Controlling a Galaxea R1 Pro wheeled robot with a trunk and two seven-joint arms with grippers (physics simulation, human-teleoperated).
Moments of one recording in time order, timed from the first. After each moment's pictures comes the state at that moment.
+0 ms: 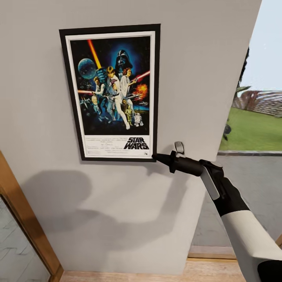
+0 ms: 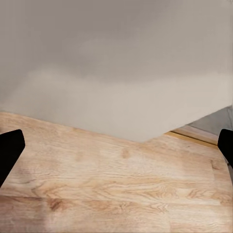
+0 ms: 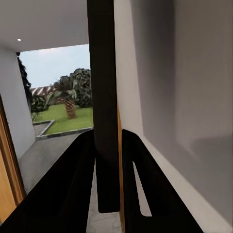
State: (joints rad) left arm -0.24 0.18 -0.69 -0.03 1.27 -0.48 -0.82; right arm -0.85 -0.12 0.13 -1.13 -0.47 0.39 1.22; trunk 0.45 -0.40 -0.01
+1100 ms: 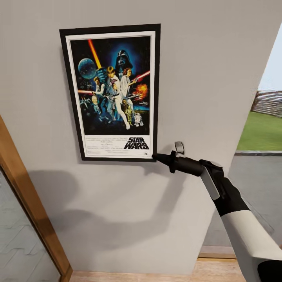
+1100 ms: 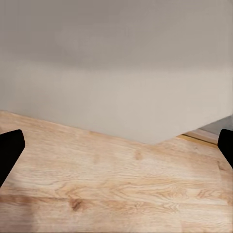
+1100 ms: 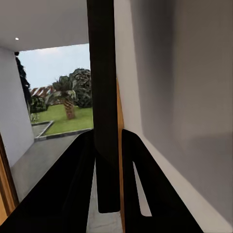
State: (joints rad) left arm -0.24 0.18 -0.69 -0.03 1.27 -0.48 -0.82; right arm -0.85 -0.12 0.13 -1.13 -0.47 0.39 1.22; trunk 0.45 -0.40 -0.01
